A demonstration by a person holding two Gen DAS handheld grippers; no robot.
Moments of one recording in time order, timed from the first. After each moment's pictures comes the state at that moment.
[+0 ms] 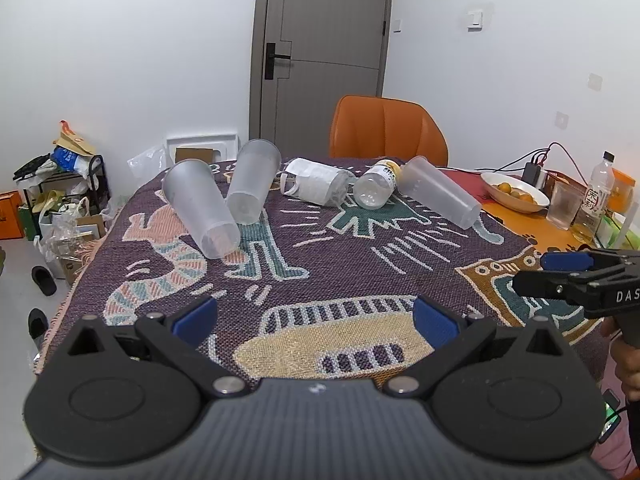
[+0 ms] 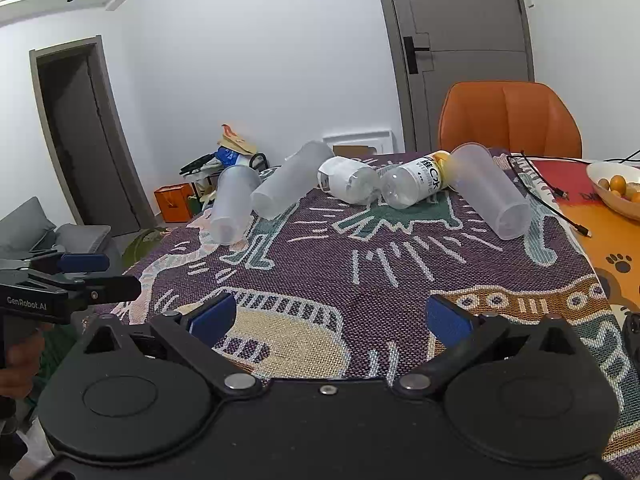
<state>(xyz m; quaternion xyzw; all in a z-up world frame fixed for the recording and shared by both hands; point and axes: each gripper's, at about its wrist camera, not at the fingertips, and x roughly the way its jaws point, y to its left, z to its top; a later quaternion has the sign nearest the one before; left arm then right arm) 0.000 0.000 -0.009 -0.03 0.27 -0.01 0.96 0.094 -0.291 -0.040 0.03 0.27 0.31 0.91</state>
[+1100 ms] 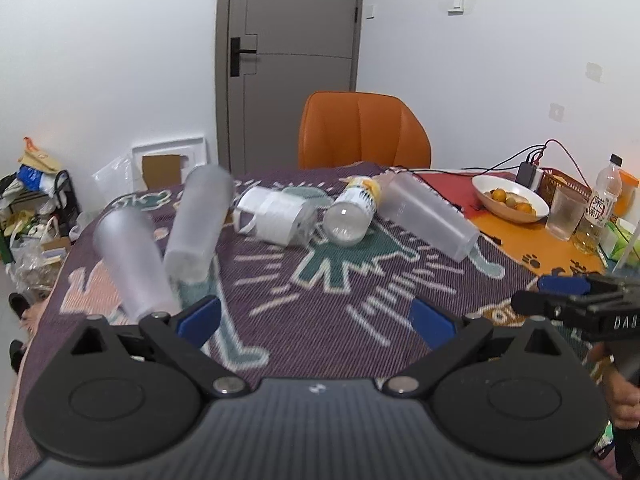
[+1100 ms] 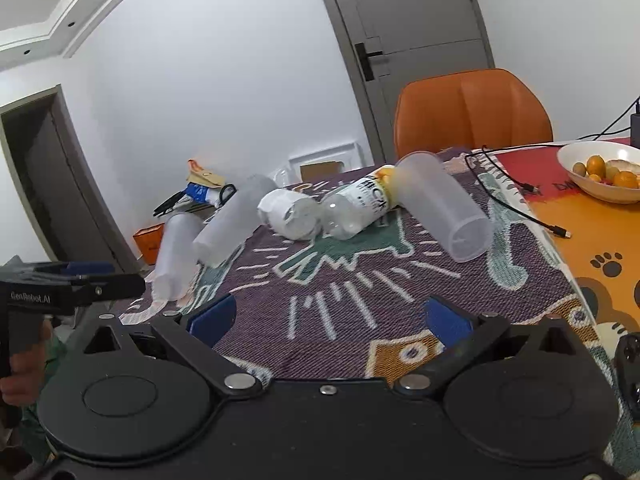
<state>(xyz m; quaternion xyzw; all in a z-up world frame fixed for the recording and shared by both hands) 0.118 -0.031 0.010 -0.01 0.28 -0.05 0.96 0.170 -0.328 -0.051 0.10 0.26 0.27 0.92</state>
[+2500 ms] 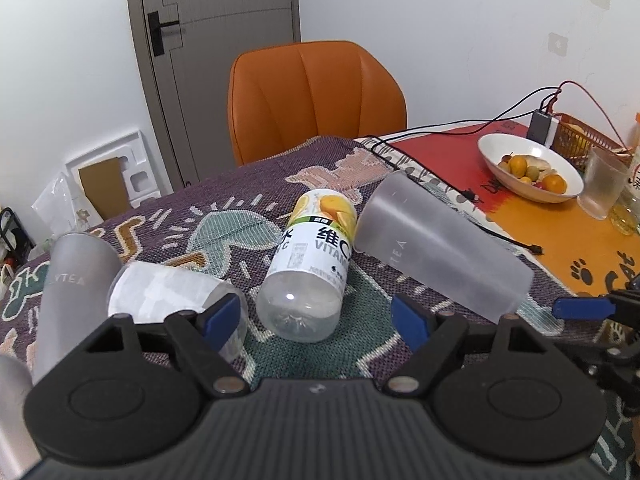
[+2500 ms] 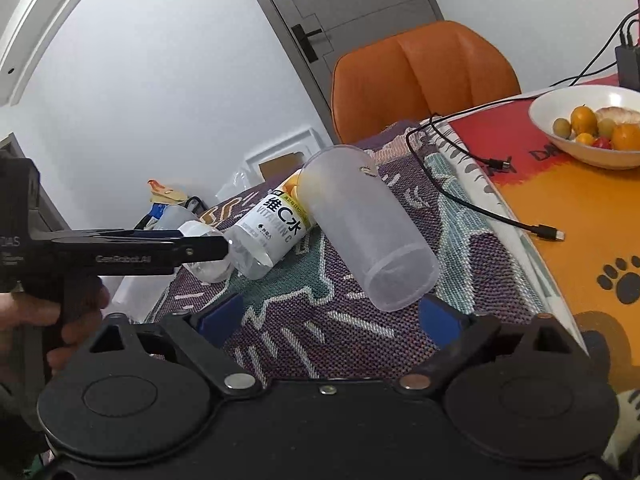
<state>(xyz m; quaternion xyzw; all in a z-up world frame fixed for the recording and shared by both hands) 0.332 -0.100 -0.026 0.07 0.35 -0.11 0.93 0.296 -0.355 -0.092 0.18 0.31 0.23 0.90</state>
